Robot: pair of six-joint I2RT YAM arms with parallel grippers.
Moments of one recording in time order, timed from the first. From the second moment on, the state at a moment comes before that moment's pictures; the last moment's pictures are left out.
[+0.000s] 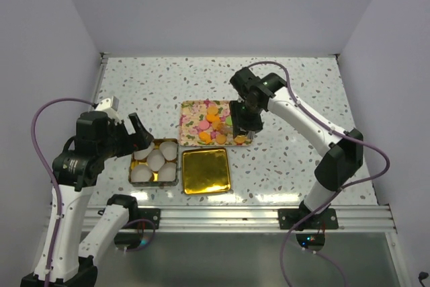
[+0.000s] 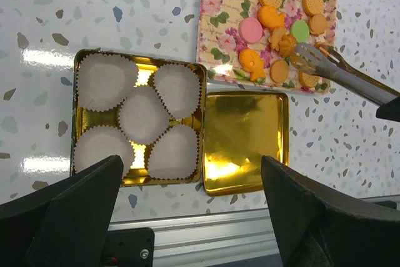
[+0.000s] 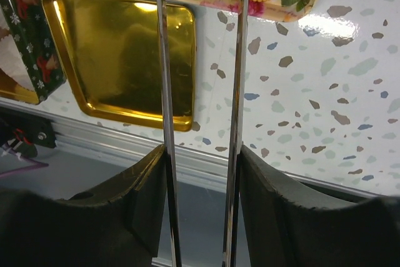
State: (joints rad) left arm -0.14 0.72 1.10 -1.09 0.09 -0.46; right arm 0.66 1.69 1.65 -1.27 -0.06 0.56
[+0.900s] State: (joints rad) left arm -0.17 0.74 1.10 -1.09 0.04 -0.46; right arm 0.69 1.85 1.73 -1.23 -0.05 0.56
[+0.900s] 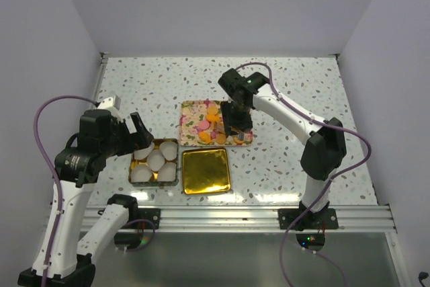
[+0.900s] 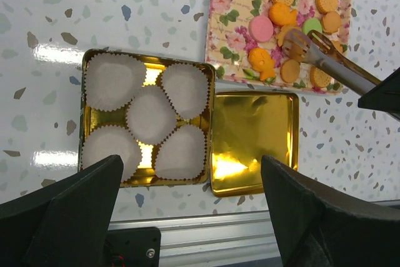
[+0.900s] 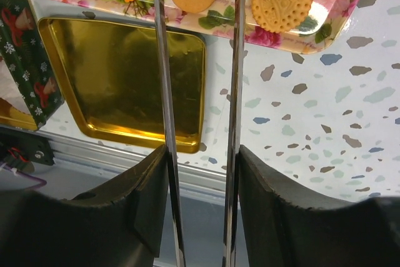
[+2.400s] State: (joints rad) left arm -0.20 0.79 1.20 -1.09 -0.01 -0.46; right arm 1.08 2.12 2.25 -1.29 -0.10 0.70
